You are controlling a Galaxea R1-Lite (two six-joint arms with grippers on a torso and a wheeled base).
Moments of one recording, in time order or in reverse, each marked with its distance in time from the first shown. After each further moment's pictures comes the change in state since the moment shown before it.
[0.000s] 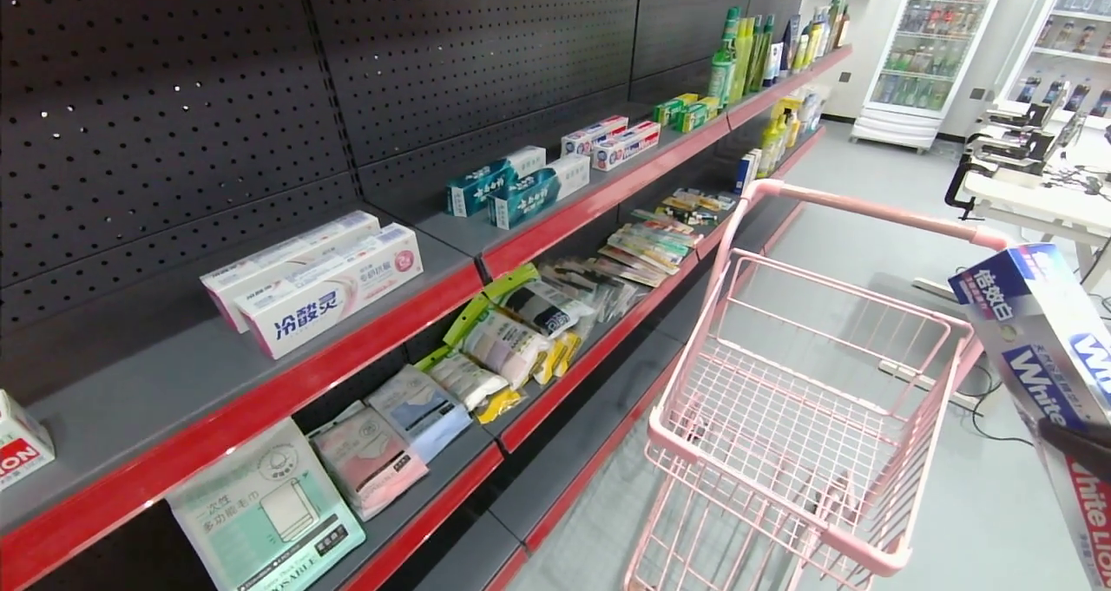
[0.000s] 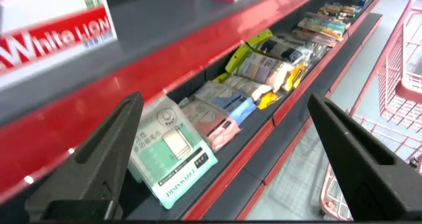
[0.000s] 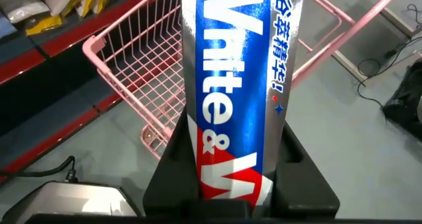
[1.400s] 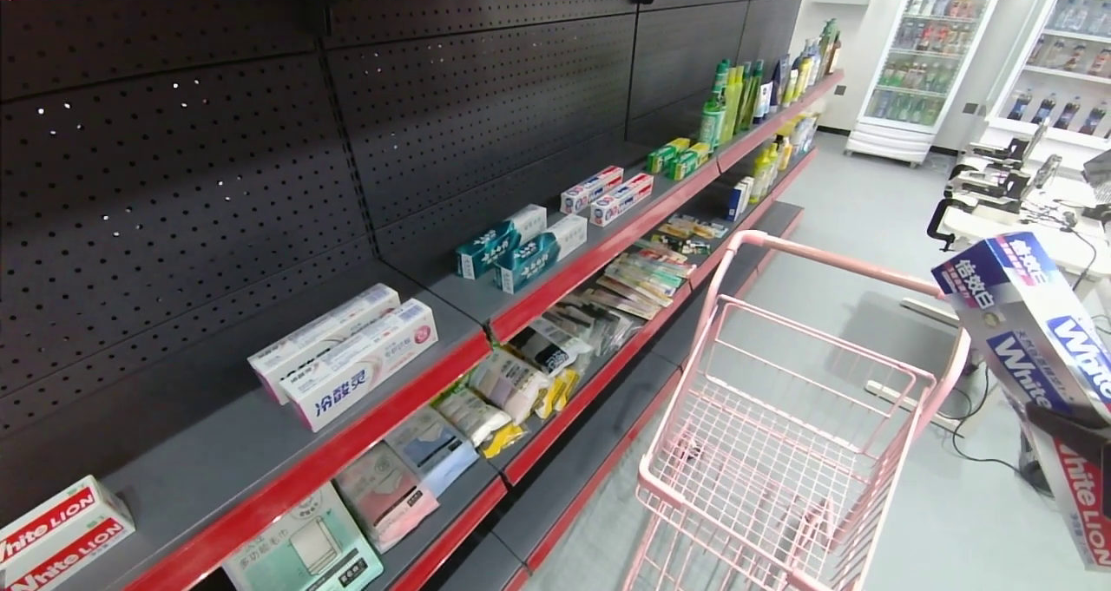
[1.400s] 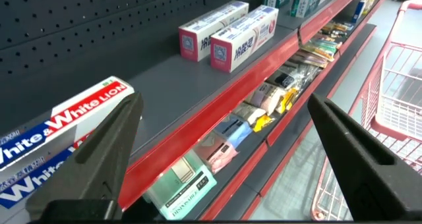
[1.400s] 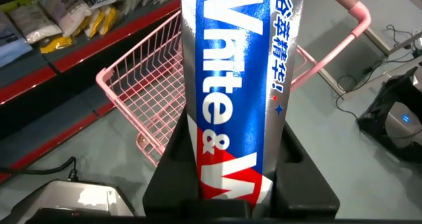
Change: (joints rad) left arm 0.000 0.000 0.000 0.000 0.000 0.000; right arm -0.001 0.056 -0.037 -0.014 0.001 -0.049
